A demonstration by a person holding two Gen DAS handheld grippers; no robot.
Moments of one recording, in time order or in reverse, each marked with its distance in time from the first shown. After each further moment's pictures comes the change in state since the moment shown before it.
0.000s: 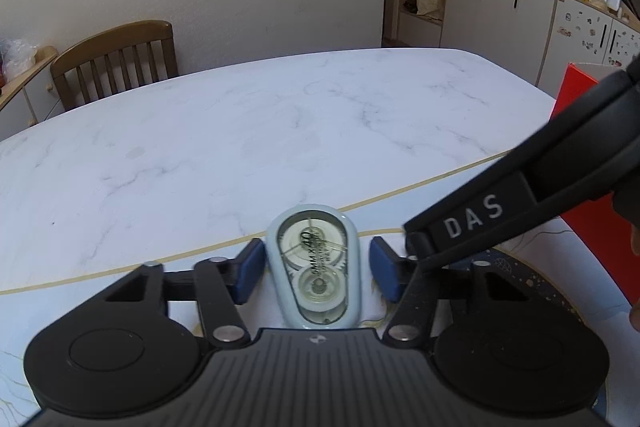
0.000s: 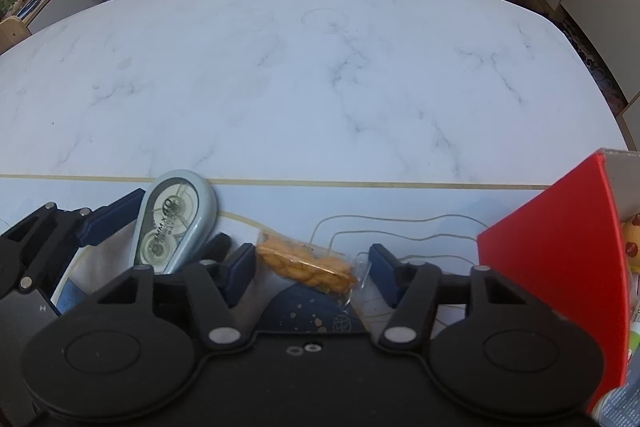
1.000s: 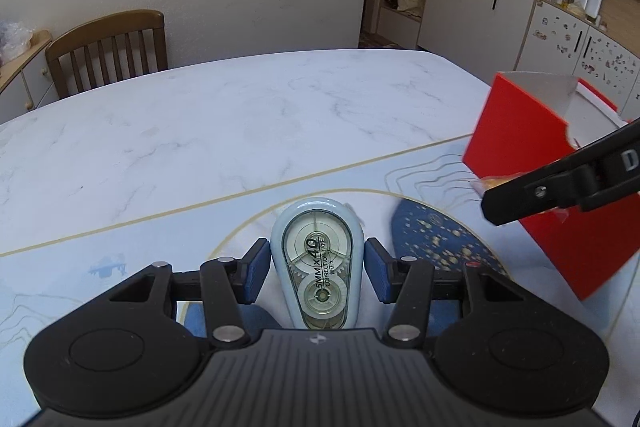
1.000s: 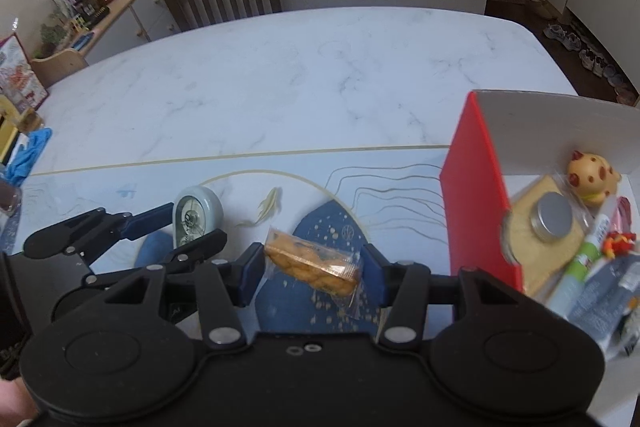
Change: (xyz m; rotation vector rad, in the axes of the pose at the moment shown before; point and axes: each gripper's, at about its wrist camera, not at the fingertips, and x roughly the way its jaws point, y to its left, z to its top) left arm -0.078 0.005 -0.015 -0.025 0.033 -0.091; right arm -0.113 -0.020 -0.063 0.042 -0.105 0.126
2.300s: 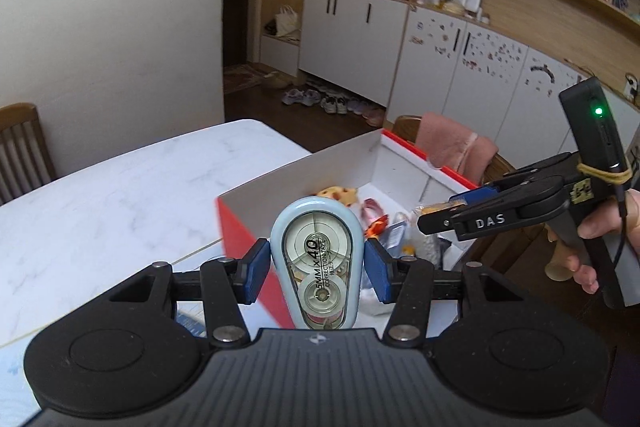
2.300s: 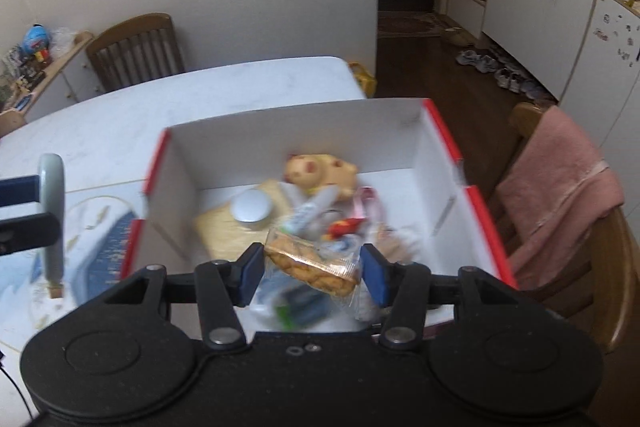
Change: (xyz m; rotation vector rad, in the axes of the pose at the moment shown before) left arm -0.066 -0.197 0.092 0.194 -0.059 -0.261; right arm -0.102 -0.216 -0.046 0.074 -0.159 -0.177
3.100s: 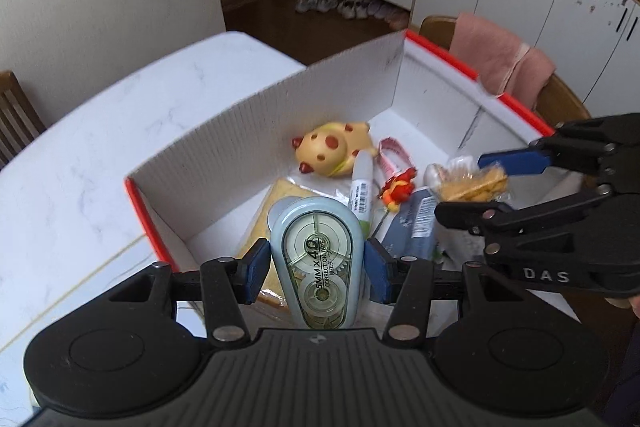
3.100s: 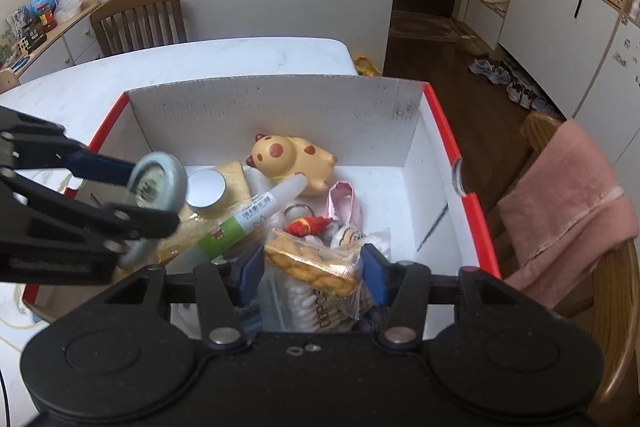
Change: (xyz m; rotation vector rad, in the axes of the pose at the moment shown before) left arm 0.145 -0.028 0.013 0.038 0.315 0.097; right arm 0.050 -0.013 0.001 -0.119 0.006 0.019
